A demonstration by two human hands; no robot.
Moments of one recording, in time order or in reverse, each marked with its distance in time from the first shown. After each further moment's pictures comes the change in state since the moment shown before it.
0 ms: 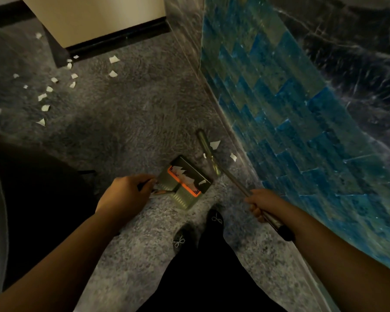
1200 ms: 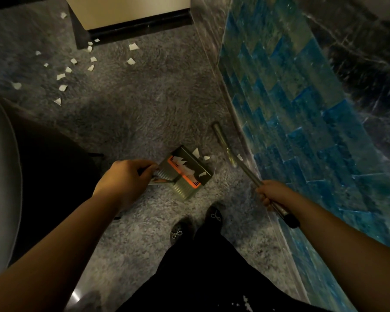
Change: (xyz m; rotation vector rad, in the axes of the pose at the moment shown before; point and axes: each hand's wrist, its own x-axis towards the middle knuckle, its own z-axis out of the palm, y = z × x) left_hand -0.010 0.005 -0.020 -0.024 0.104 -0.032; right_hand 0.020 -0.029 -0.028 -0.321 0.078 -0.097
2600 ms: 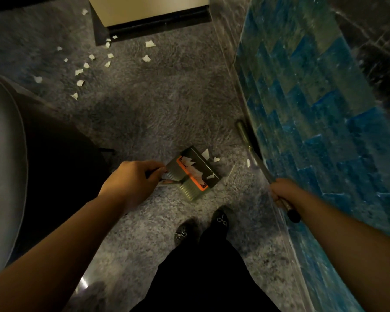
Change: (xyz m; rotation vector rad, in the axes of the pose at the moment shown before) left_hand 0.001 0.011 0.006 0.028 -0.013 0.009; right_hand 0.054 -0.015 -0.018 -0.297 0.053 0.033
